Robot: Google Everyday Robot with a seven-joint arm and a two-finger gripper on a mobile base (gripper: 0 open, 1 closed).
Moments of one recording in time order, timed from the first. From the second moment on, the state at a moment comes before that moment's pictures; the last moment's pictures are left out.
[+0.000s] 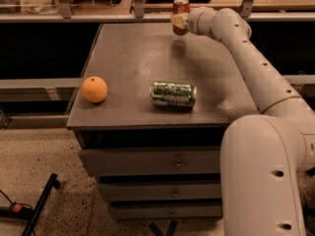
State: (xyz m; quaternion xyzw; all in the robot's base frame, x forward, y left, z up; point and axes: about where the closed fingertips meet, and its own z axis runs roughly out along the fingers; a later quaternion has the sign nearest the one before) arm 0.955 -0.116 0.898 -0.23 0.73 0.12 0.63
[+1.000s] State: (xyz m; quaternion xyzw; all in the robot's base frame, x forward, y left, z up) arm 0.805 -0.126 0.887 -0.31 0.70 0.21 0.61
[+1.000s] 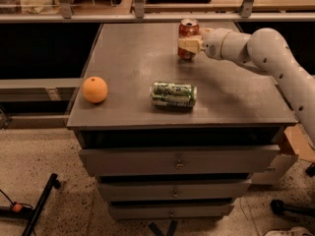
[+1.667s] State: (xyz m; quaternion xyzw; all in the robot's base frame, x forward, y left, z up) arm 0.801 -0.116 0.898 -0.31 0.69 0.24 0.61
